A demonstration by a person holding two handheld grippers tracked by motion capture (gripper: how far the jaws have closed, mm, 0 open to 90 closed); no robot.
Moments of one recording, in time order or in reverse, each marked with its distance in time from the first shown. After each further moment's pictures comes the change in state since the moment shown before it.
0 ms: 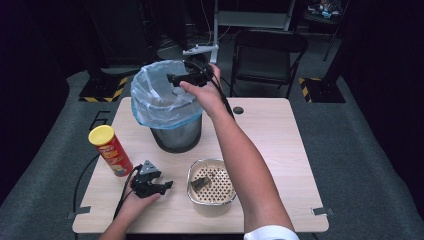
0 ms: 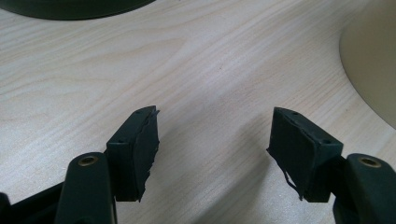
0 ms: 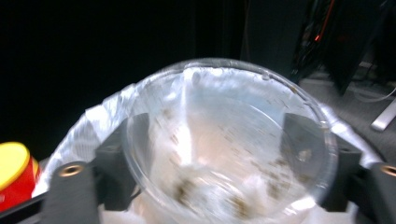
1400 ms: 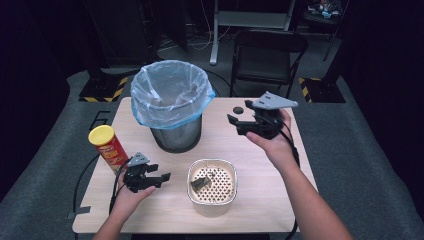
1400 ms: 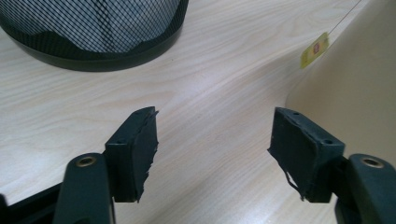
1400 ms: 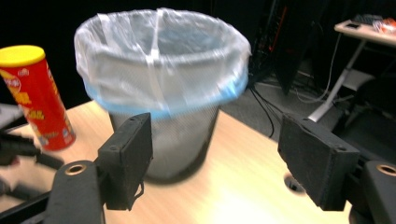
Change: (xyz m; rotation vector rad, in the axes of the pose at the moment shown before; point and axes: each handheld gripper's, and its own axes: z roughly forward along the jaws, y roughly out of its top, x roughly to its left) left arm 0.000 0.028 -0.046 -0.096 -0.039 -0.088; right arm -0.013 -0.121 -0.193 -0.069 -0.146 -0.096
